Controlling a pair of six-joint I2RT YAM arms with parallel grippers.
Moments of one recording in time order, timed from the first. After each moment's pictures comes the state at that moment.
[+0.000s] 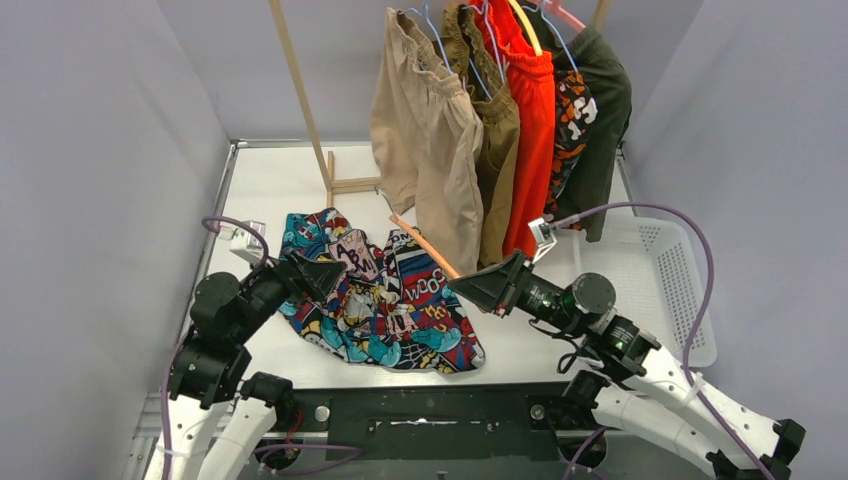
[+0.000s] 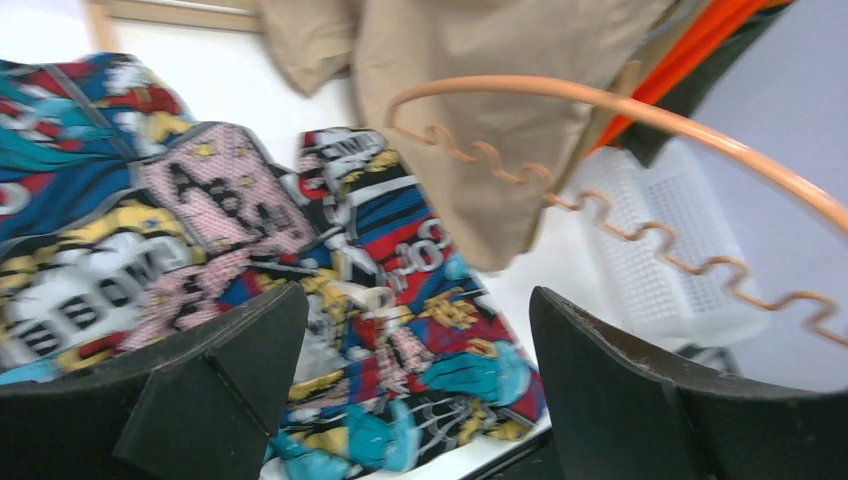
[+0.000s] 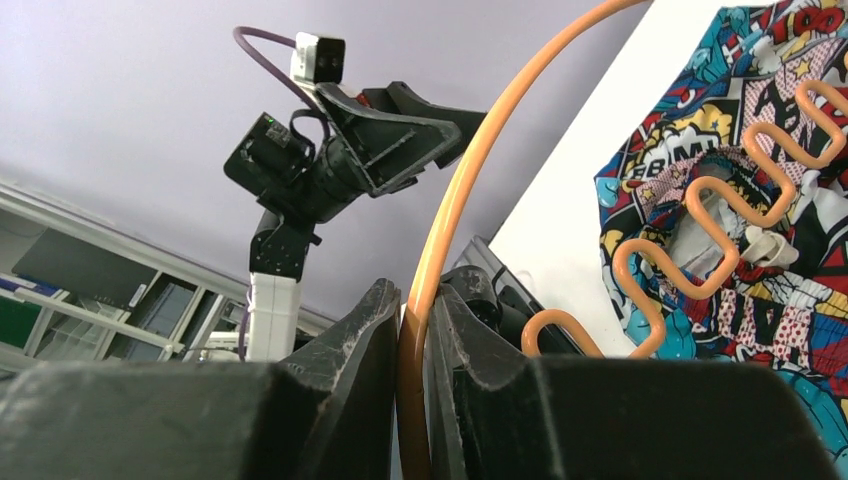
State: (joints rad) left arm -0.29 0.43 0.75 -0.50 0.23 -0.60; right arm 0.88 0.60 0.68 0.01 -0.21 1.01
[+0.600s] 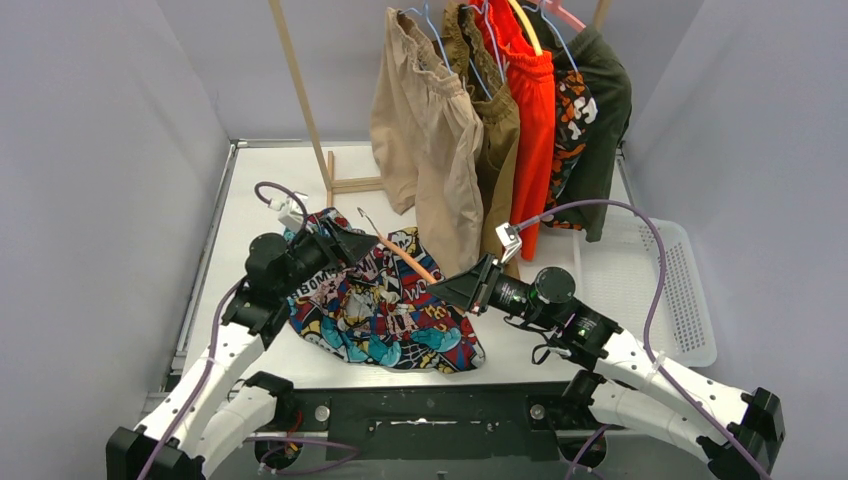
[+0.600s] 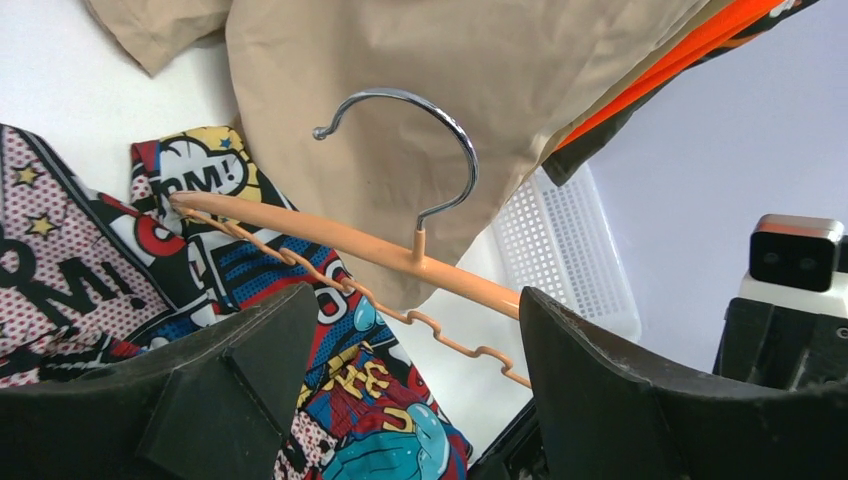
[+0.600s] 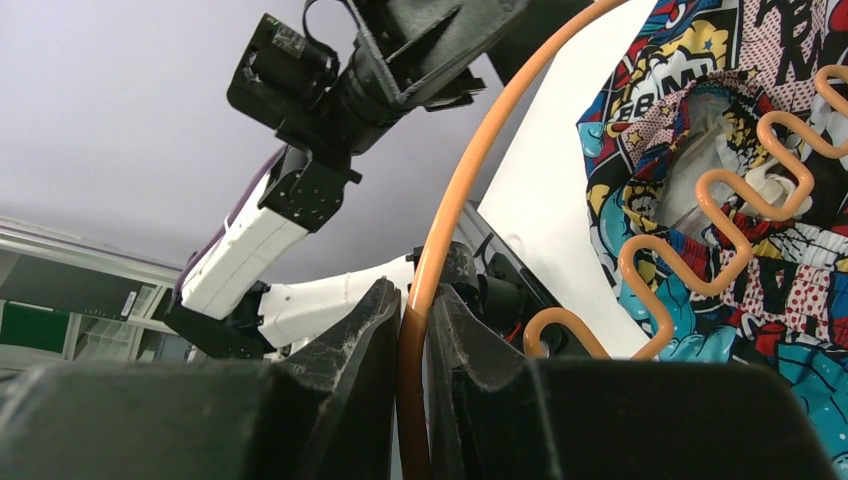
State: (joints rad) left arm -0.33 0.82 0.59 0.08 0.33 -0.83; right arm 0.88 0.80 0.58 0.21 -0.26 1.09
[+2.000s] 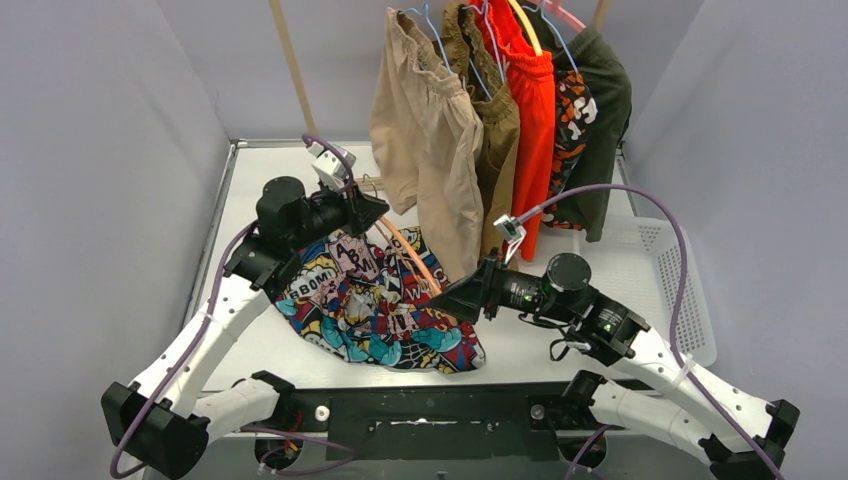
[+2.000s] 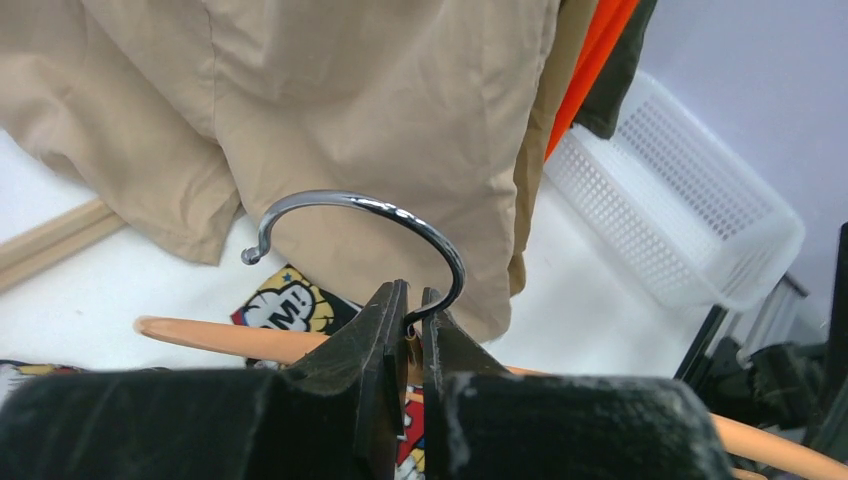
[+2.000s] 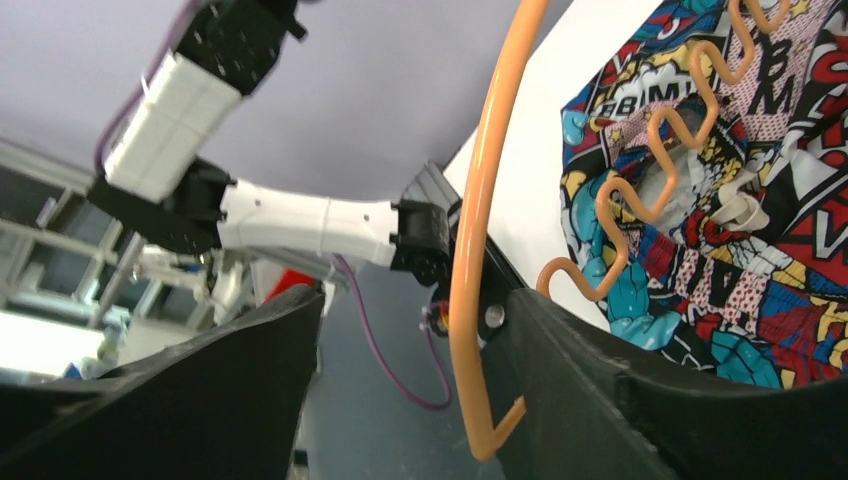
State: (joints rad) left arm -0.46 1.09 1.03 -0.09 0.36 -0.28; right arm 0.89 0.76 0.79 -0.10 -0.35 0.85
